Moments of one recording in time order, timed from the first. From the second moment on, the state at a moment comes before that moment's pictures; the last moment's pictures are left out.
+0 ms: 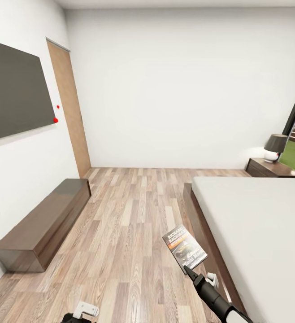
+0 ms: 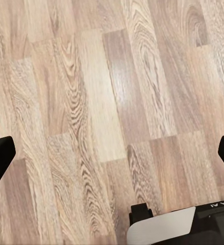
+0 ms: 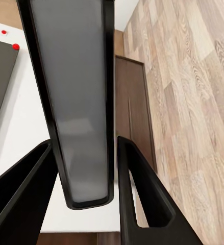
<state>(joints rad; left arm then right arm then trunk) -0.28 0.07 -0.08 -0.51 -0.13 0.17 -0.11 -0.50 -0.09 0.19 -0.14 -1.09 0.09 0.96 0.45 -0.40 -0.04</state>
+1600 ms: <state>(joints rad) -0.28 0.07 -0.08 -0.51 -0.13 0.17 -0.11 -0.50 -0.09 0.19 -0.14 -1.09 0.09 0.96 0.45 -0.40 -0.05</state>
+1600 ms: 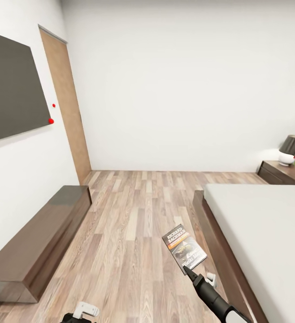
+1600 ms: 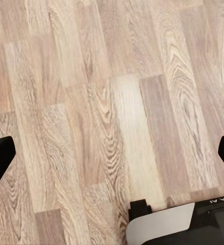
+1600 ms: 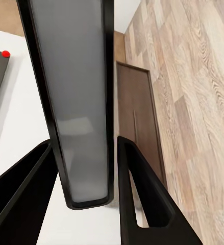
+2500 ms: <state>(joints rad) -0.28 0.07 -0.08 -0.51 -0.13 0.17 -0.11 -0.50 -0.10 0.20 -0.14 -1.09 0.09 0.96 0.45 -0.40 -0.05</state>
